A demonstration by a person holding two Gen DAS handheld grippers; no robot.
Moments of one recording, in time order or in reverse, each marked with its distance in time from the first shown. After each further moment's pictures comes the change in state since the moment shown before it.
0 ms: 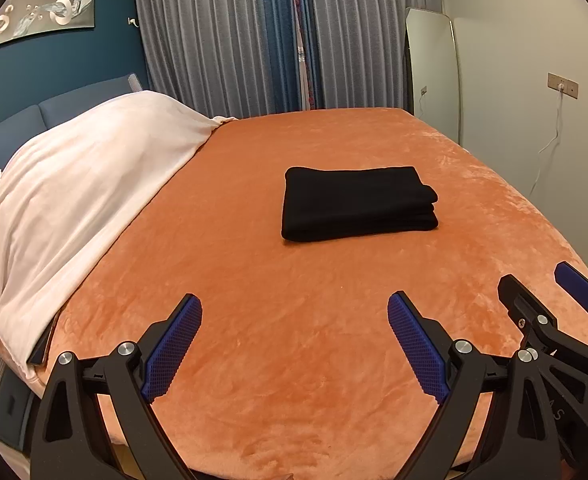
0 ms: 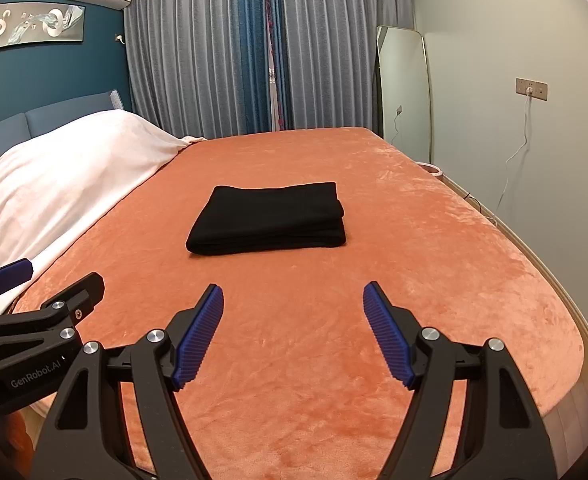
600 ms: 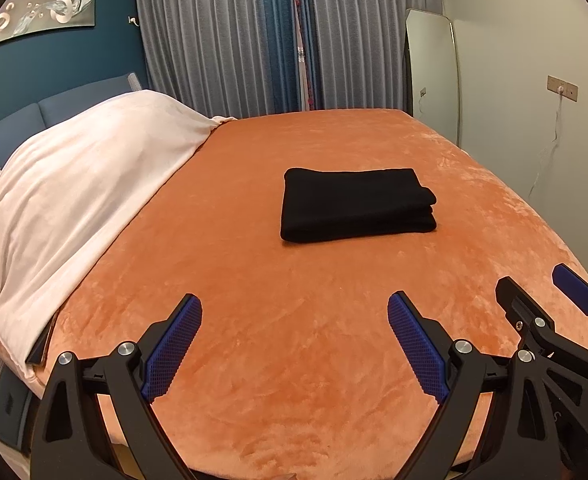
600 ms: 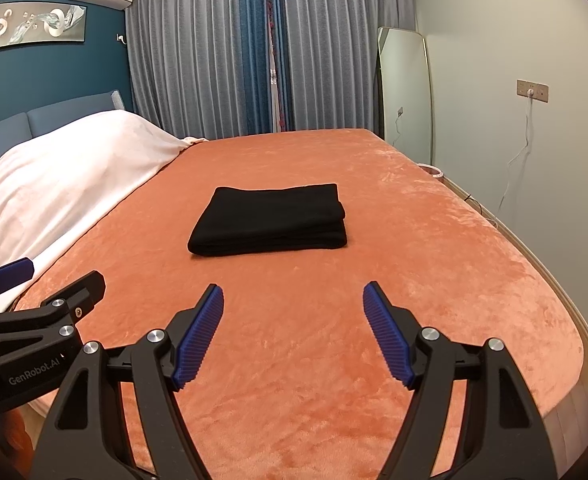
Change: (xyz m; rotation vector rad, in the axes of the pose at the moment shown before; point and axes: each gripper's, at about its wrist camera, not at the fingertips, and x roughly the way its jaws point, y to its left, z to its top) left arm -0.002 -0.002 0.001 -0.007 -0.003 0.000; right arm 0.000 0.002 0.000 -0.003 -0.003 0.001
